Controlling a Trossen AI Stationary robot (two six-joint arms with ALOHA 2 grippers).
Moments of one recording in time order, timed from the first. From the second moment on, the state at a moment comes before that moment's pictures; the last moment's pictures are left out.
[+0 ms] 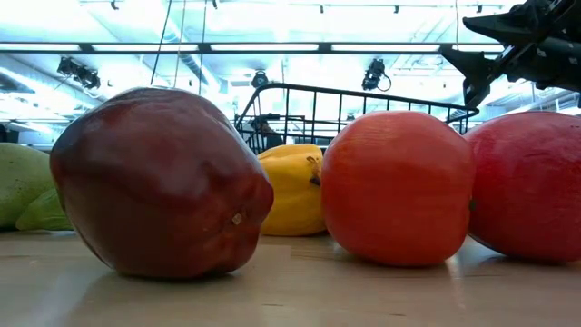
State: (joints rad) left arm -0.84 1.70 1.27 -1.27 0.15 -0.85; right arm -0.22 0.20 0.01 0.45 -0.27 0.40
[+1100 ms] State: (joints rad) left arm -0.88 1.77 1.11 -1.18 0.04 -0.62; right arm -0.22 0.20 0.01 0.45 -0.27 0.40
